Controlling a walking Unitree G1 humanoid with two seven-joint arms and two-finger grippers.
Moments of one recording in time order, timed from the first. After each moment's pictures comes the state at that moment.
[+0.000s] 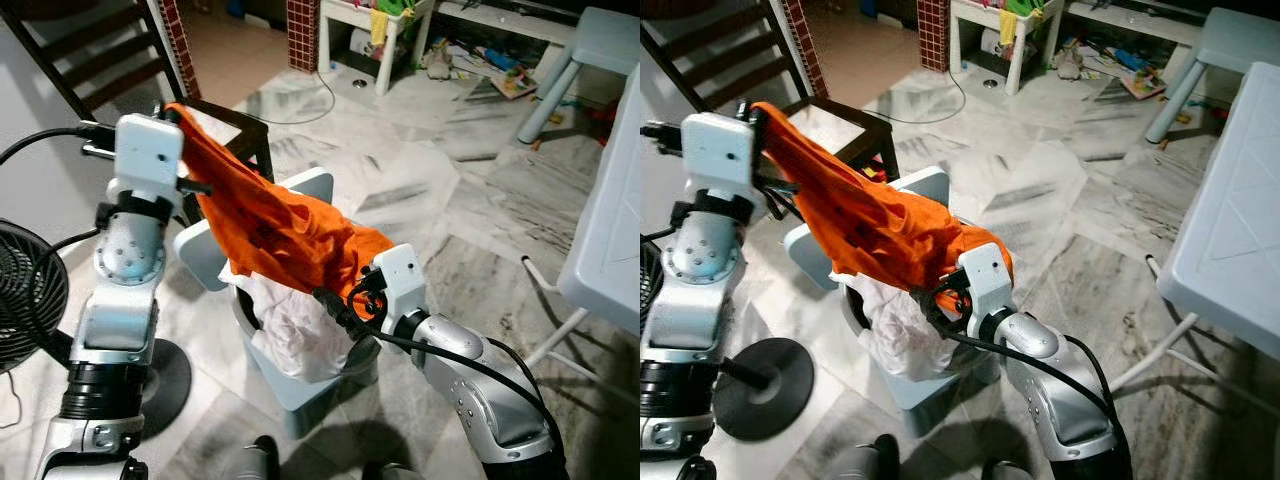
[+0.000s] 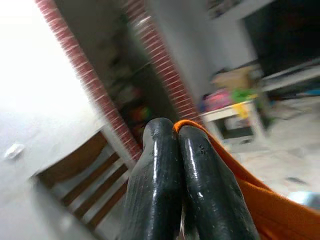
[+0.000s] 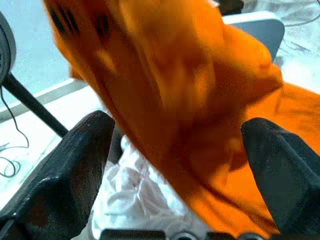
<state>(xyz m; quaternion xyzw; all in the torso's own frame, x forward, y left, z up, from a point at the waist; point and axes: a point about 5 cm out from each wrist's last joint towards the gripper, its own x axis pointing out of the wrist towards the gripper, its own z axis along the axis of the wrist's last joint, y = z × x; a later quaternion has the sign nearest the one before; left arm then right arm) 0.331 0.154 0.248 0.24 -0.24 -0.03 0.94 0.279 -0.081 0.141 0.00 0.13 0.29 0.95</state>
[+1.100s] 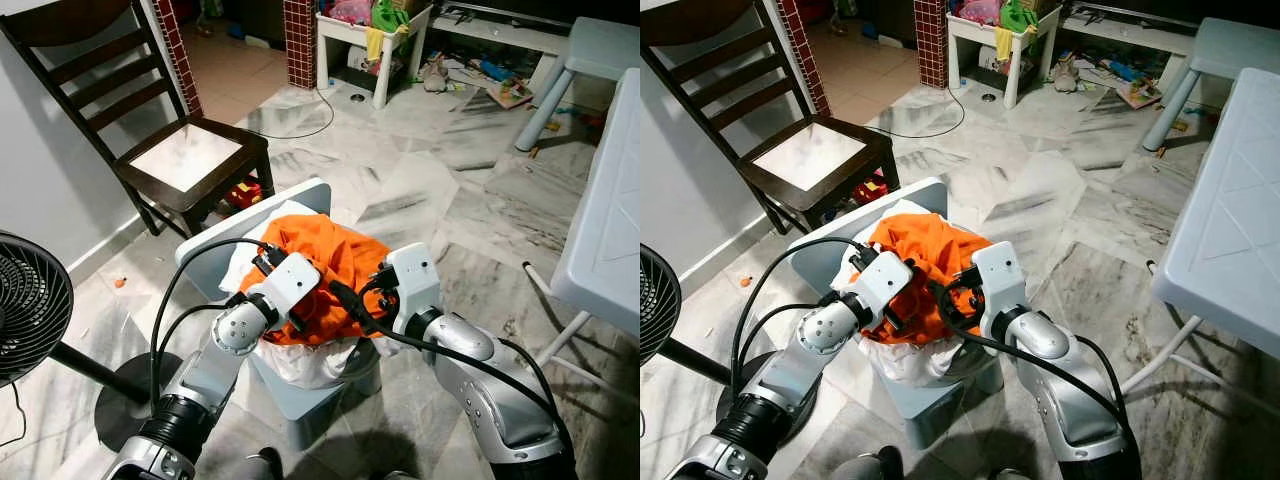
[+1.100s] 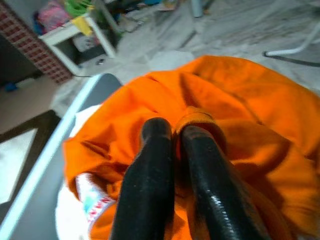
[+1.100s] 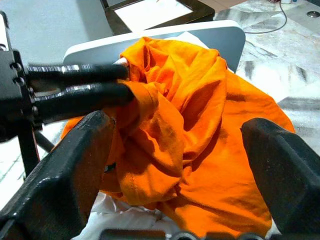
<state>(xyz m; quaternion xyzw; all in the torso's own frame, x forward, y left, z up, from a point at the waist) 0.324 0.092 0.107 0.26 0.00 -0.27 0.93 0.281 -0.096 0.140 -0.02 0.13 0.26 0.96</state>
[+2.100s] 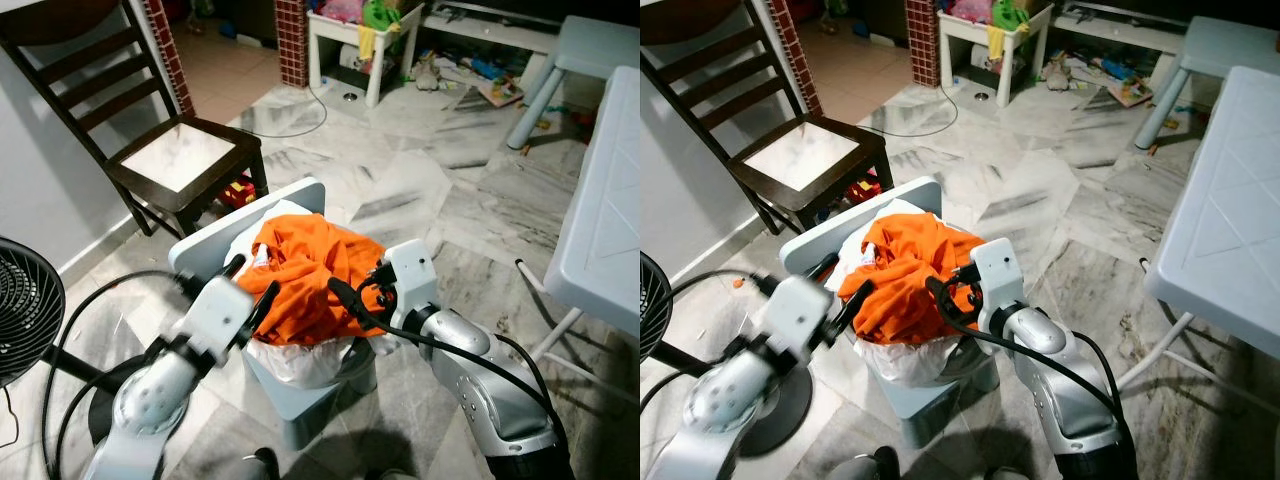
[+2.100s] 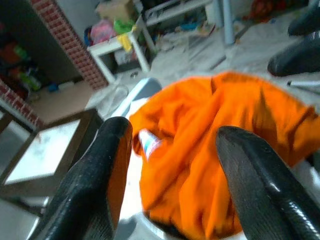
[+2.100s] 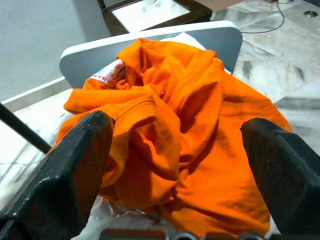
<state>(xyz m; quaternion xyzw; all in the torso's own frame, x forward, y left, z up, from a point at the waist) 0.221 0.158 0.128 0.22 -0.04 -0.21 0.95 0.285 -0.090 0.139 -0.02 0.13 0.26 0.96</state>
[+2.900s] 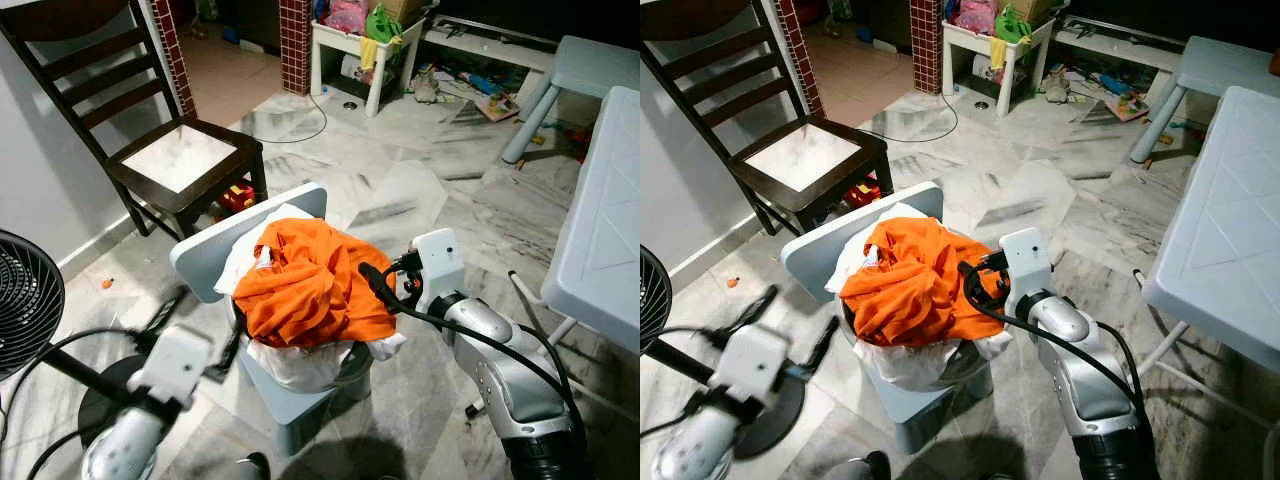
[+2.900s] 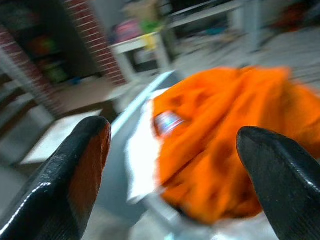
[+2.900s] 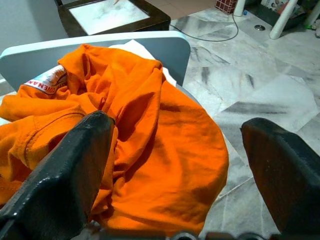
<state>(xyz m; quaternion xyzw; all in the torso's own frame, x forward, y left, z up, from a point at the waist) 0.218 0.160 0.115 0.19 -0.05 -0.19 0.96 0.303 -0.126 0.141 -0.05 0.11 0.20 0.97</state>
